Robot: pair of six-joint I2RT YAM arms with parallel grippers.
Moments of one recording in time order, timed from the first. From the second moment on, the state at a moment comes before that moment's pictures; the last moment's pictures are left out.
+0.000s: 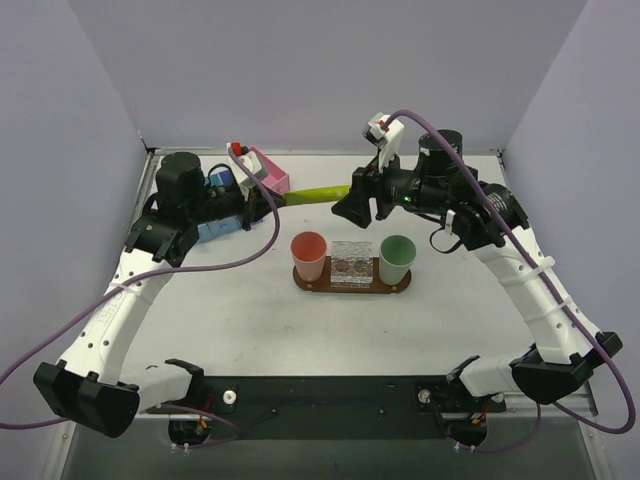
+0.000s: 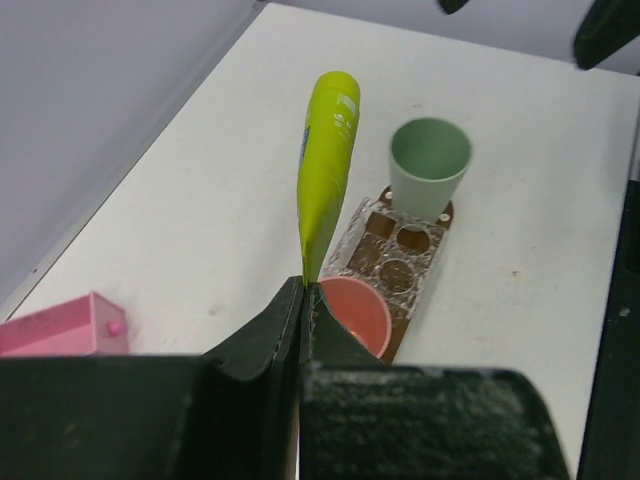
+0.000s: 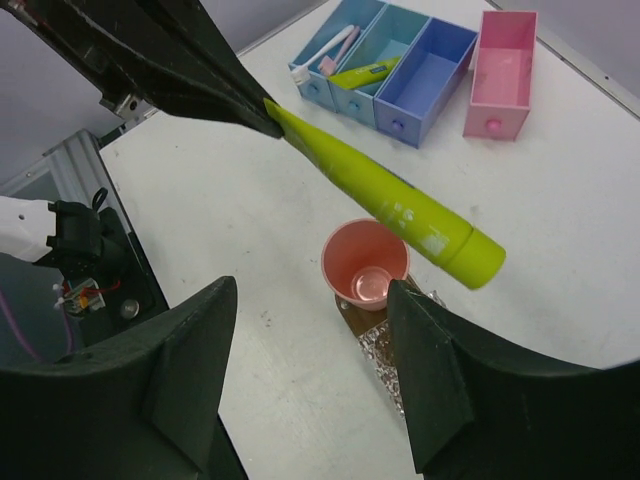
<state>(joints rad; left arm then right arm) -0.34 1.19 1.31 -0.38 0.71 0.26 0.61 1.35 1.69 -0.71 -0.42 0.02</state>
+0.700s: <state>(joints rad) -0.54 1.25 1.31 -0.36 0.85 0.20 0.70 1.40 1.68 -0.91 -0.34 -0.12</state>
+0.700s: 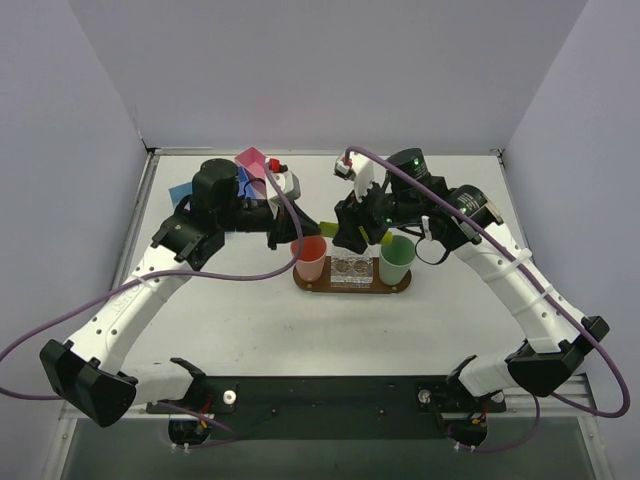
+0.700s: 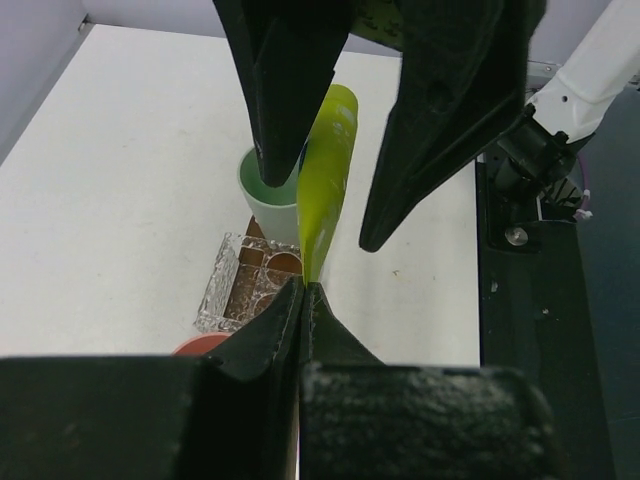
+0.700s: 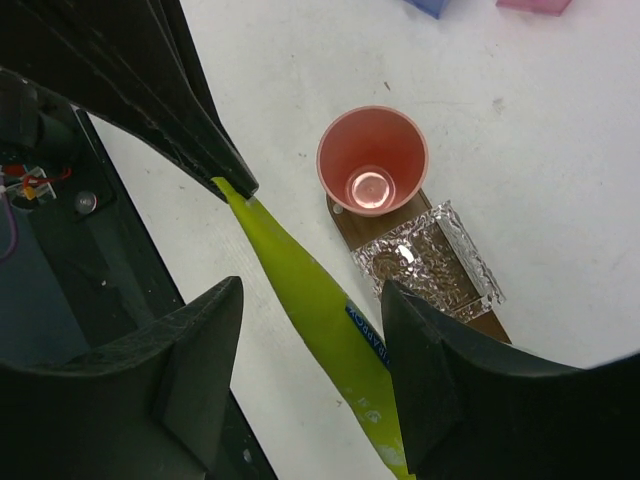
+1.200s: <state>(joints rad) -0.56 1.27 1.31 -0.36 0.91 0.20 0.71 1.41 1.66 -0.93 -0.40 -0.14</state>
